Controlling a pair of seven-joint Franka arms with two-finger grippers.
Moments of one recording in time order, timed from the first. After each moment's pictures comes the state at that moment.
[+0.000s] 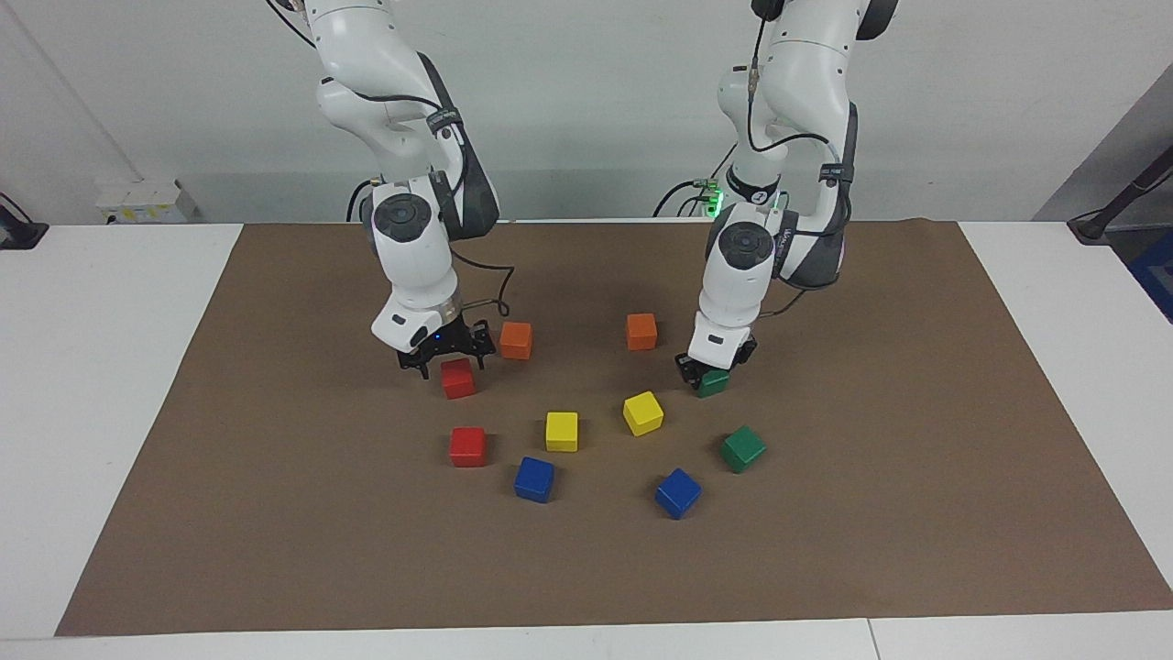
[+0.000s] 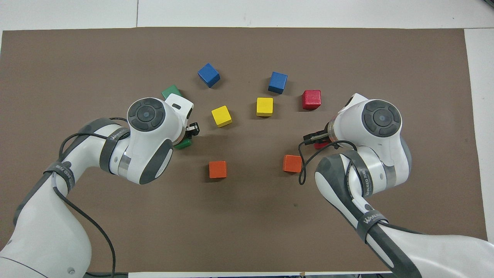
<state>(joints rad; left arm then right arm) -0.28 0.26 -0.11 -1.99 0.11 2.20 -0.67 0.26 0.17 0.04 -2.14 -0.01 2.33 0.12</state>
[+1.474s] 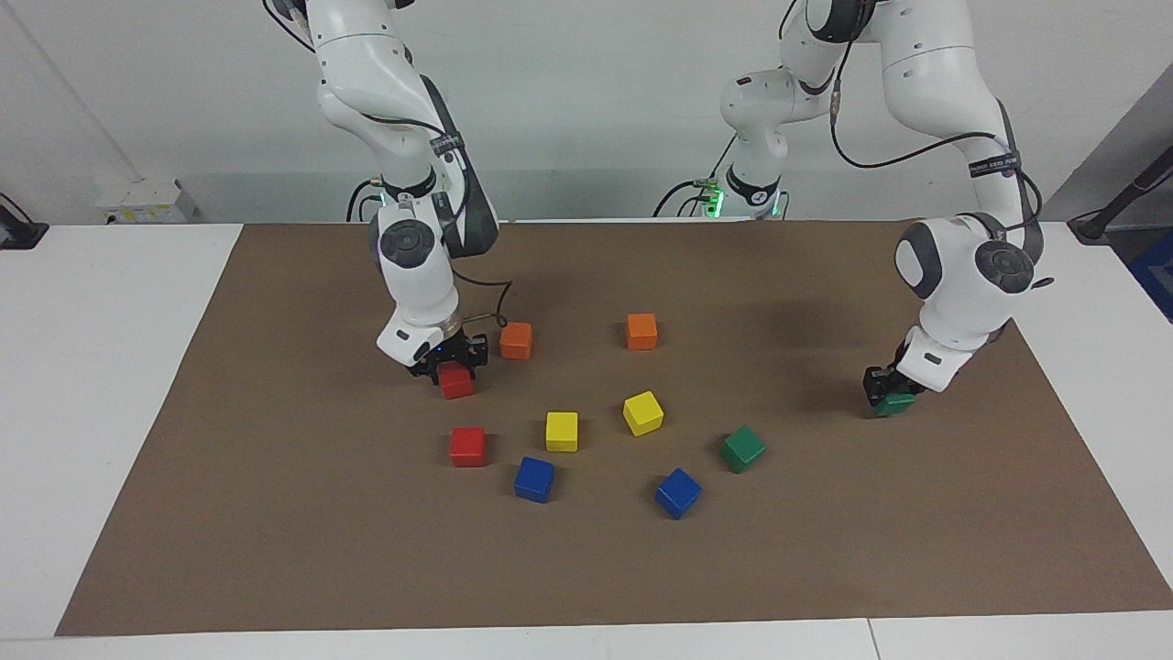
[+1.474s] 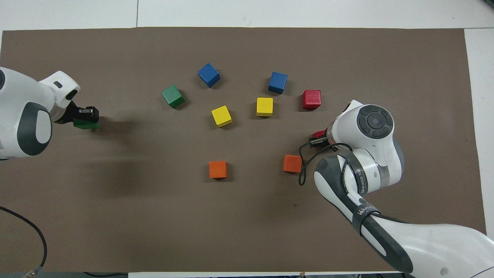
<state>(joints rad) 0.16 0.32 -0.10 -1.92 0.07 2.26 0.00 0.25 0.22 0.03 -2.16 -0.01 2.38 0.15</state>
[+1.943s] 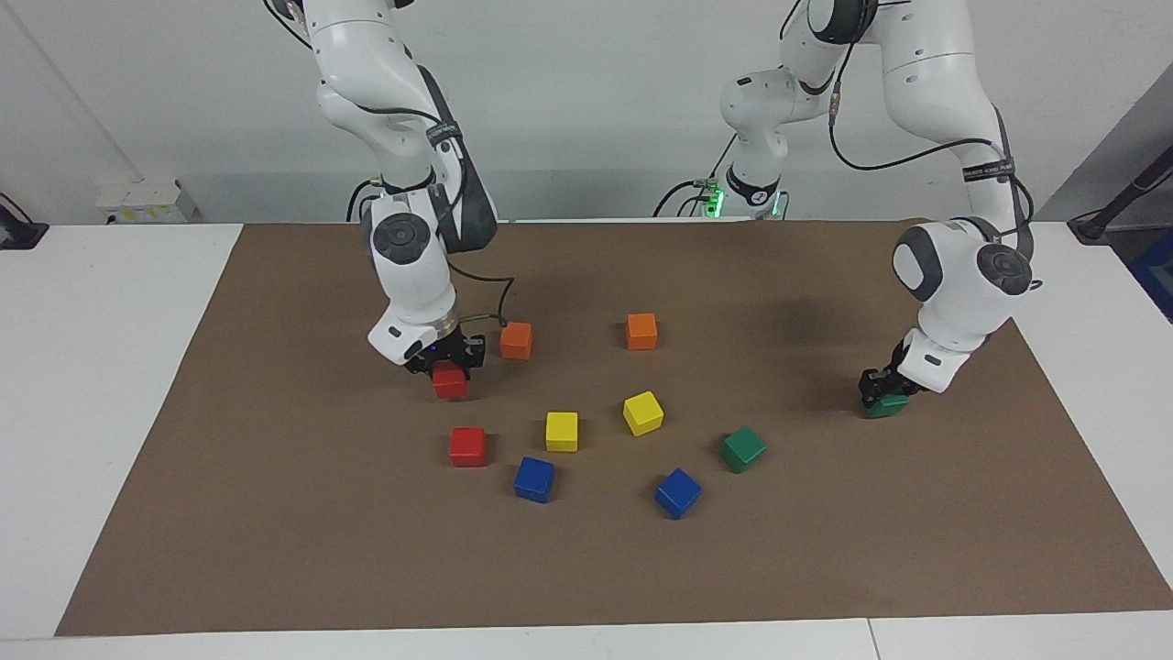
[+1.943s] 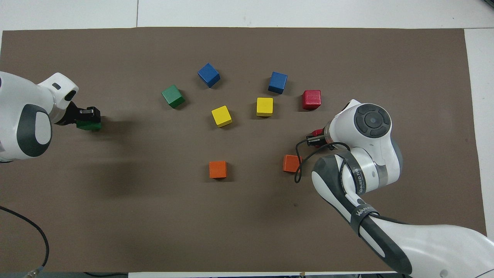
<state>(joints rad) 0.16 0.33 -0.10 -1.95 0.03 2.30 0.01 0.21 0.22 0.02 -2.02 -0.01 2.22 0.20</state>
